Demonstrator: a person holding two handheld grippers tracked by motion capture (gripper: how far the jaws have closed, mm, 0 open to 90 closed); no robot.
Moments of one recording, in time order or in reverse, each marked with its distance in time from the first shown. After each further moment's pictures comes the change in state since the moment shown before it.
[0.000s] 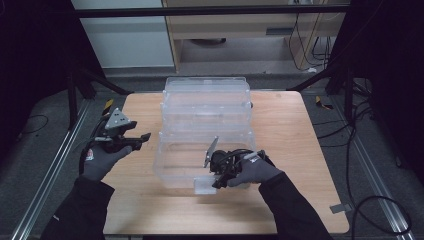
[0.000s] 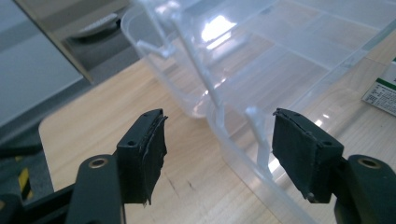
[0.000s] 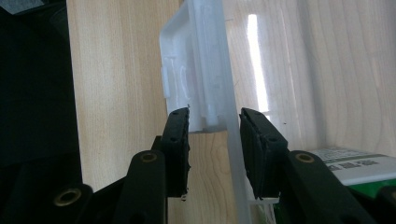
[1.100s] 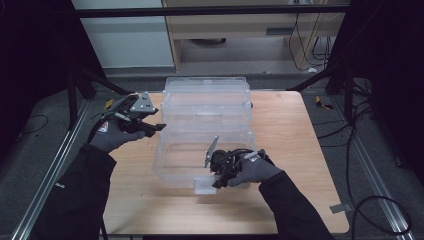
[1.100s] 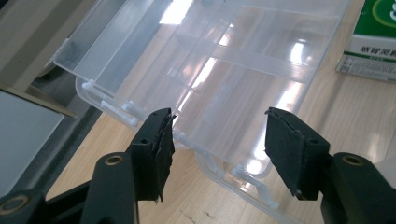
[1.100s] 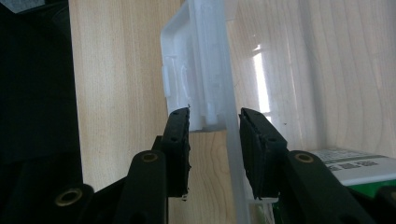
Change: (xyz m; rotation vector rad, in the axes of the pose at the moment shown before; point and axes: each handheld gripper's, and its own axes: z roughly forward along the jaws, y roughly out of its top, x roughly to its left) left arm -0.004 0.066 0.027 0.113 -0.153 0.348; right arm -0.001 0.000 0.000 -0.005 0.007 -0.005
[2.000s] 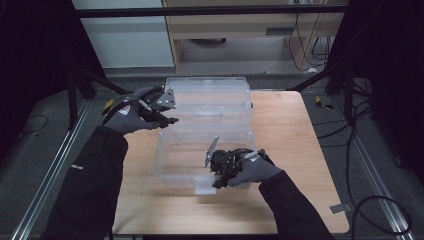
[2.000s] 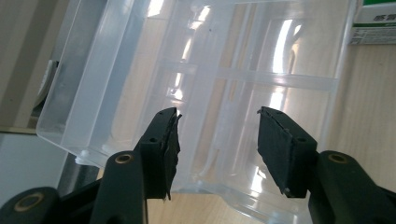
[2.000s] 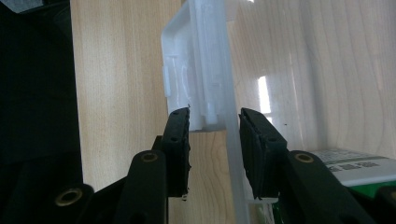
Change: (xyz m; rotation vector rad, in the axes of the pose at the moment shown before) left arm 0.013 0.043 0.037 0.098 -0.058 0.254; right arm 0.000 0.000 0.000 -0.001 0.006 0.000
